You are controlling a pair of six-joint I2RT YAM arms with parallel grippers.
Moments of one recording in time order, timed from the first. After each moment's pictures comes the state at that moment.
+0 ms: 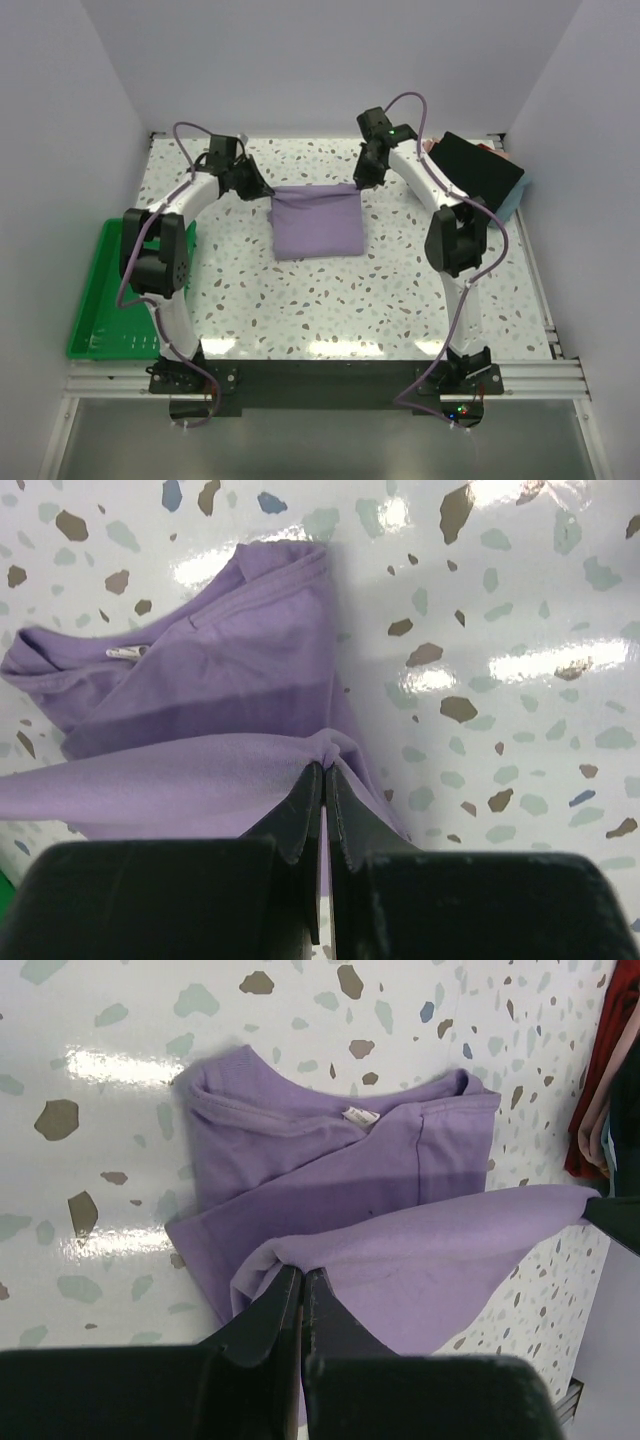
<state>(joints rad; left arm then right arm) -0.15 1.91 1.43 -0.35 0.34 -0.60 0.39 2.24 2.16 -1.01 0.09 0.67</state>
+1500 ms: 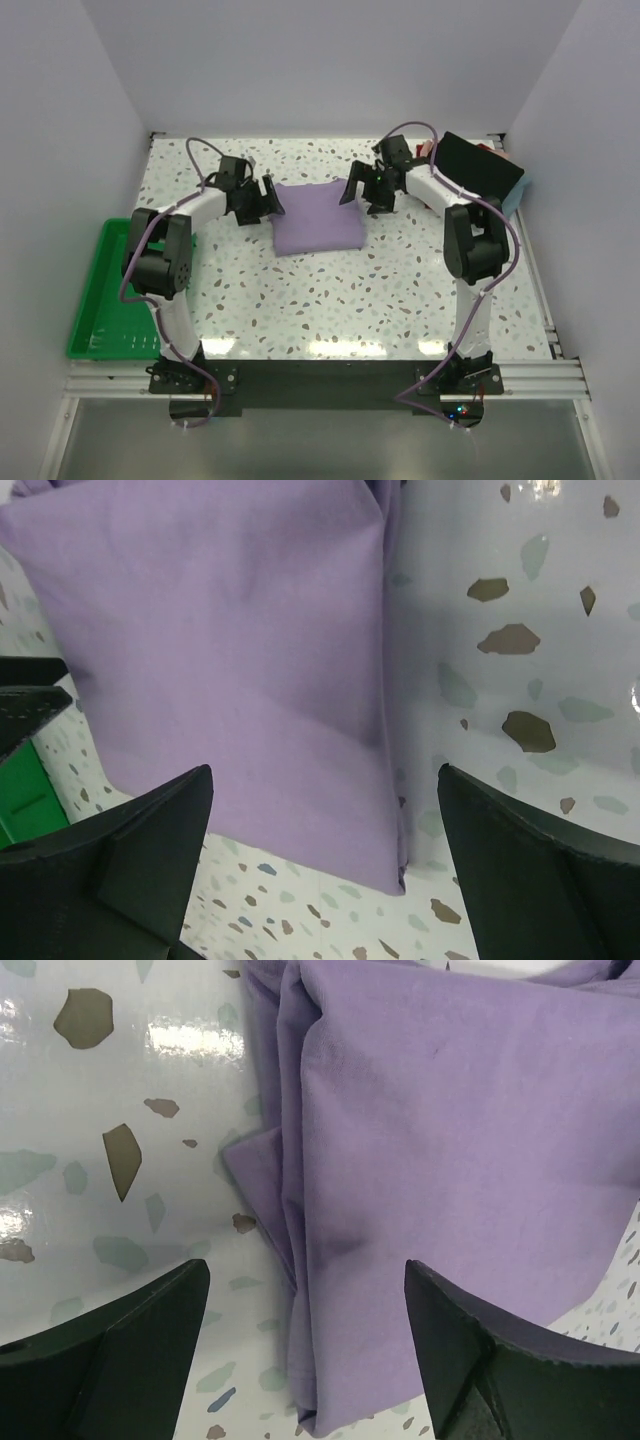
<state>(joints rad) -0.19 1.92 1.26 -0.29 0.26 -0.51 0.30 2.10 1.66 -0.56 -0.33 0.52</state>
